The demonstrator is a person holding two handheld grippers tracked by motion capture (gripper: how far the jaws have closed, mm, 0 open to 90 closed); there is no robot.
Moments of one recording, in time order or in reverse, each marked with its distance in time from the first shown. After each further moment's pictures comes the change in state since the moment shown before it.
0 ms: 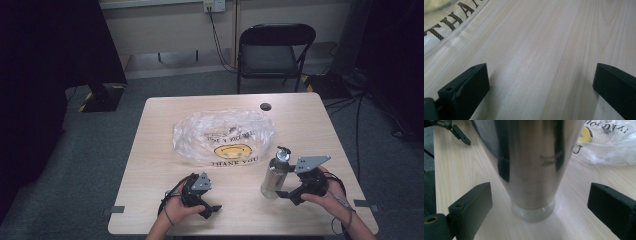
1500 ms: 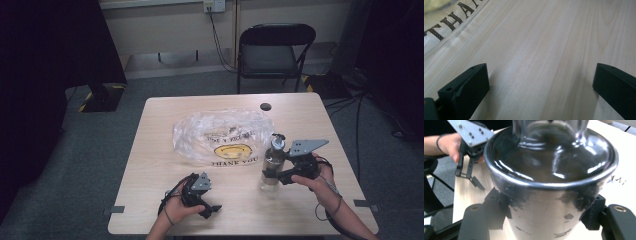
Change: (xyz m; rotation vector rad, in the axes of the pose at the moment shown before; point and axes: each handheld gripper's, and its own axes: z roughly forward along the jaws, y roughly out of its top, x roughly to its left) left arm 0.000 0.000 0.000 0.000 -0.001 0.001; right arm -0.004 0.055 -0.003 -0.191 0.069 0.010
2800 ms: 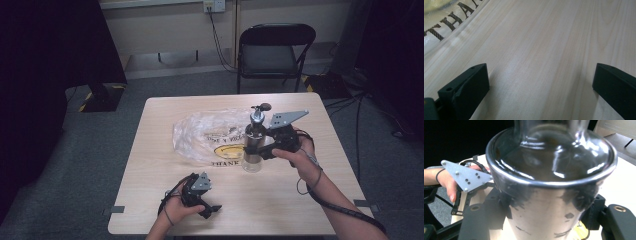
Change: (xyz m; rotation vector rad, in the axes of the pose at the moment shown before) left arm 0.000 0.000 0.000 0.000 -0.002 0.001; right arm -0.014 0.080 0.029 -0.023 0.029 -0.027
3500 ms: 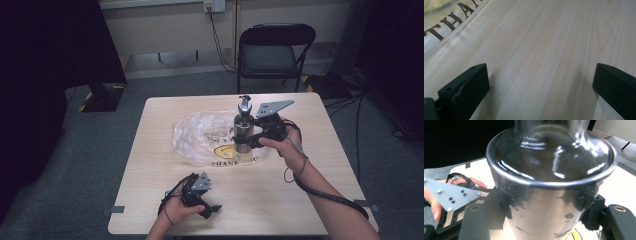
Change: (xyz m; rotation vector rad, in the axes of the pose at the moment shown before) left arm 0.000 0.000 0.000 0.000 0.000 -0.001; right arm -0.014 0.026 0.028 -0.004 -0.021 -0.002
